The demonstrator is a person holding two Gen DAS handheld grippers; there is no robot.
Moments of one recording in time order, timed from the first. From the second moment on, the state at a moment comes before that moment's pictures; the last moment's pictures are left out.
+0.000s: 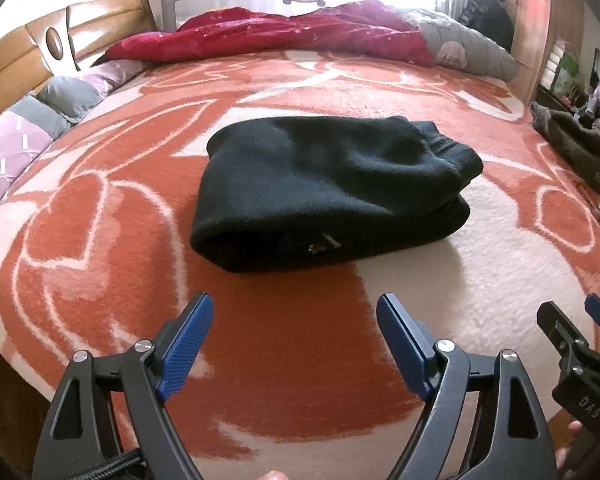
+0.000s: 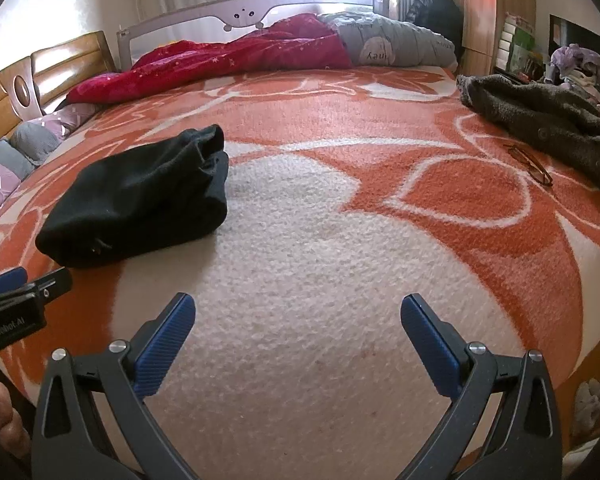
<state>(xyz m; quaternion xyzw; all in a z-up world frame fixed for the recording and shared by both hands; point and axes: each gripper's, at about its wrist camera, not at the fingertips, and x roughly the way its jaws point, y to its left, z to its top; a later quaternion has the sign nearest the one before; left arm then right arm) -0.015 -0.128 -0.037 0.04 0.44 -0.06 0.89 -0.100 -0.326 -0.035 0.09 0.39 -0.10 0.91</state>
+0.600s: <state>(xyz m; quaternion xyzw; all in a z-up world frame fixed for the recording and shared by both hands) -0.021 -0.135 -0.025 0.03 0.43 -0.10 0.90 -0.103 -0.329 -0.030 0.08 0.39 -0.11 0.91</state>
